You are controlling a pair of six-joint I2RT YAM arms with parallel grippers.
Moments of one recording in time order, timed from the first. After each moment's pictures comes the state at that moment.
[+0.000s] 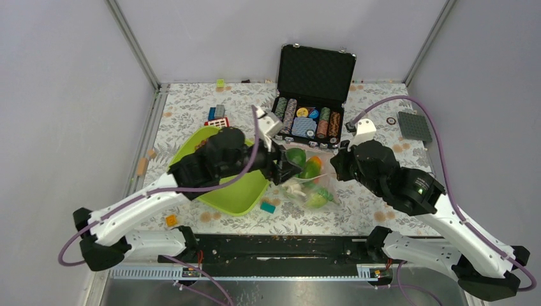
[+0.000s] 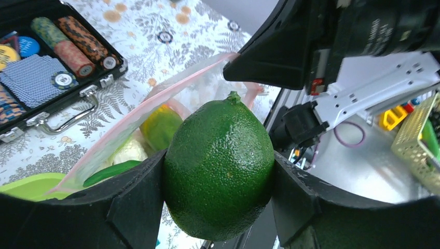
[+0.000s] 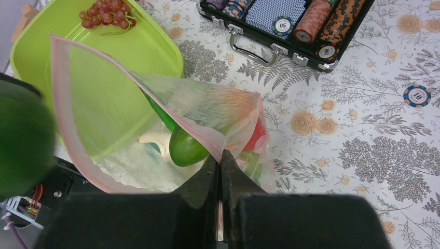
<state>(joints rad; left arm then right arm) -1.00 1.07 1.20 -0.34 0.15 -0.34 0.90 0.86 1.16 -0.86 0.40 0.45</state>
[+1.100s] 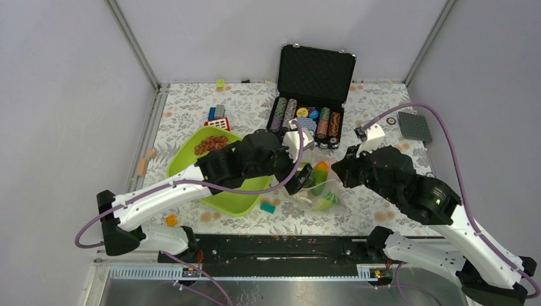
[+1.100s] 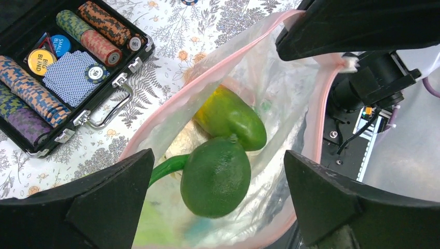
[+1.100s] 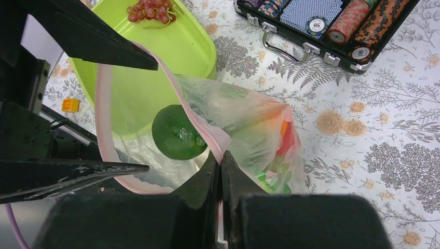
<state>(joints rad) -1.11 1.31 1.33 -0.48 0.04 -0.04 0.89 0.76 1.16 -0.88 0.27 0.45</state>
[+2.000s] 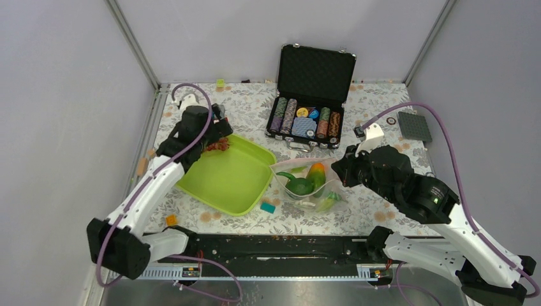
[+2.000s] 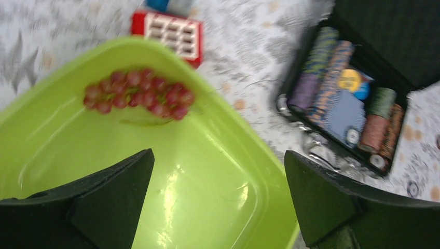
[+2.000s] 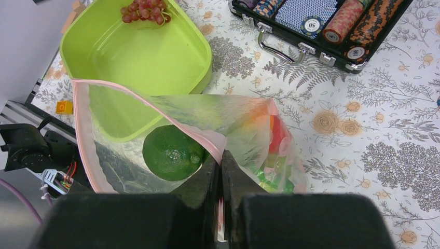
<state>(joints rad) -0.40 1.14 1.07 -0.45 -0.29 -0.61 0.89 0.77 1.16 -0.87 0.29 0.45</state>
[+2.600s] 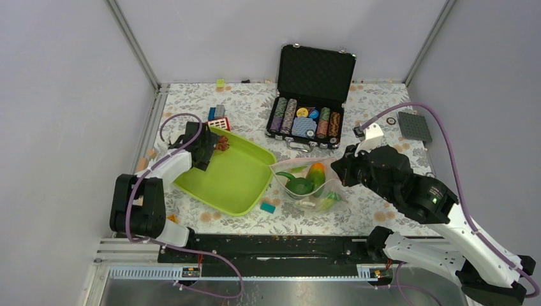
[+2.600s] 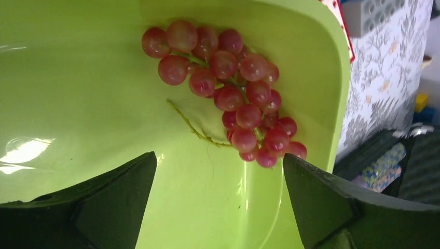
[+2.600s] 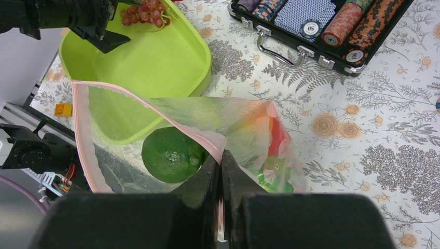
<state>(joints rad) -0.14 1.45 0.82 -0.28 -0.21 -1.25 0.89 0.77 1.15 -0.86 0.29 0.44</state>
